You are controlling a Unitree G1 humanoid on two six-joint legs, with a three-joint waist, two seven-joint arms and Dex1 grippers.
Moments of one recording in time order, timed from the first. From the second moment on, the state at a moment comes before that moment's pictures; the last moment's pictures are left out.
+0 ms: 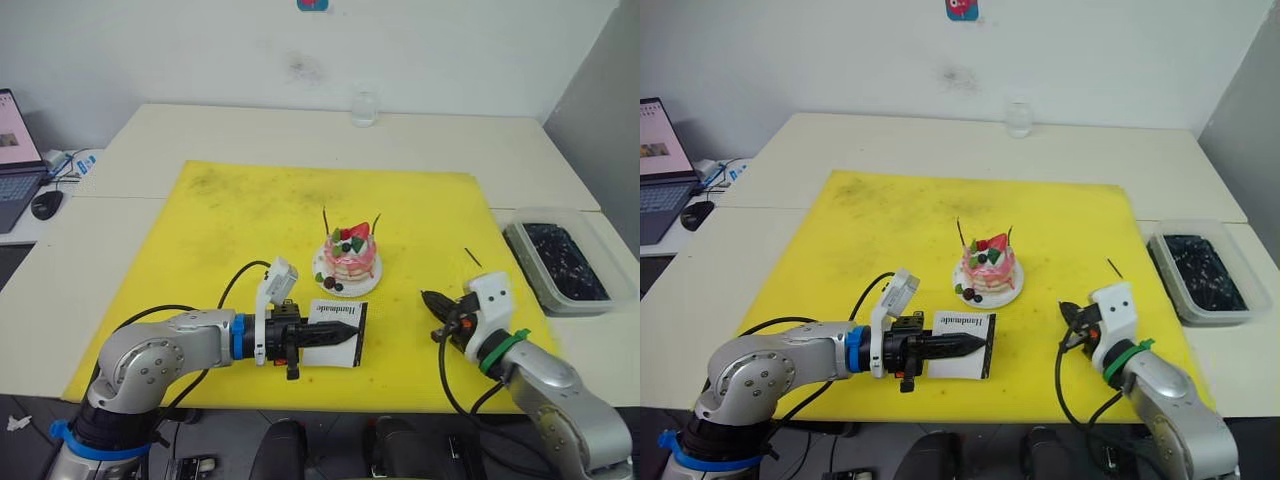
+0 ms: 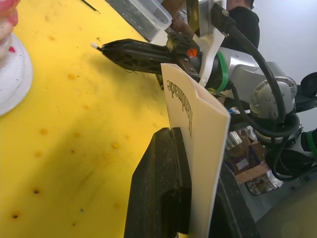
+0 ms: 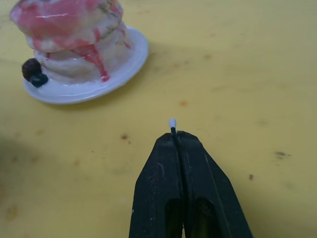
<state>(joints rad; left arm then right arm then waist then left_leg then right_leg) -0.24 0.62 -0.02 -0.46 -1.11 1.10 -0.69 0.10 -0.33 -0.02 -0.65 0.34 0.74 0.32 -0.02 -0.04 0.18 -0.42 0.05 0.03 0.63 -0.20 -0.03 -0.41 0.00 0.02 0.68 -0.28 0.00</state>
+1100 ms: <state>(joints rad) -0.24 0.63 -0.03 -0.44 -1.07 1.10 -0.71 0.12 -0.29 0.10 -0.47 0.17 0.47 0.30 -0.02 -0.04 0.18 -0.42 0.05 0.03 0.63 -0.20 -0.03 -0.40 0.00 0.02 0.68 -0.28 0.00</state>
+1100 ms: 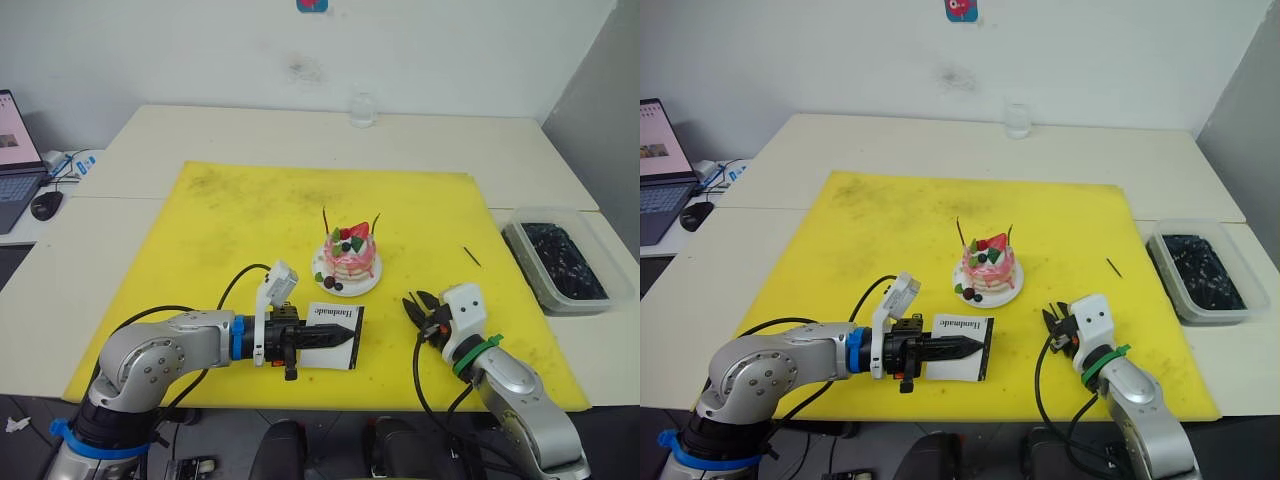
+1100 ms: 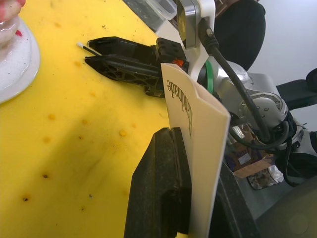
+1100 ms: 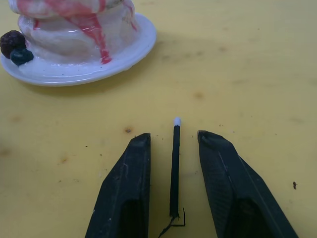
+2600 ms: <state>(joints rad) -0.39 0.57 -0.04 -0.27 -1.10 1.18 -0.76 -0.21 -0.77 0.05 -0.94 0.47 0.85 0.62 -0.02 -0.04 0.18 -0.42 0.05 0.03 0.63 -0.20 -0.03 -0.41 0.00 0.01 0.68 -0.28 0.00</state>
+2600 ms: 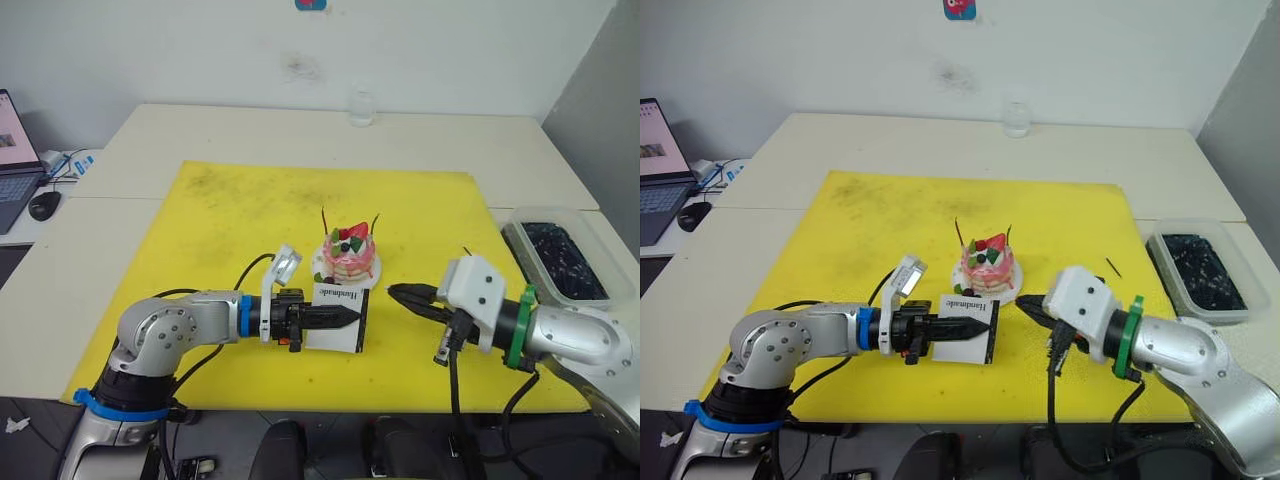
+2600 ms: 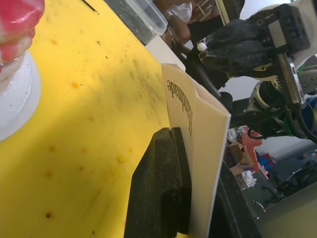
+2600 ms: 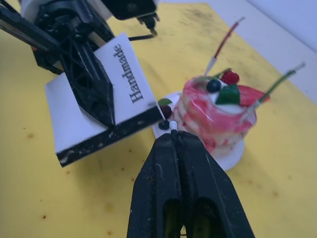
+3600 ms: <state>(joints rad) -0.39 0.55 -0.04 -0.25 -1.04 1.17 -0.80 -0.25 -0.79 0.22 -0.88 0.40 0.83 0.64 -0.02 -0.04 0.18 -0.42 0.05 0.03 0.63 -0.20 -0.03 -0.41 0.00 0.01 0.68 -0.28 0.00</state>
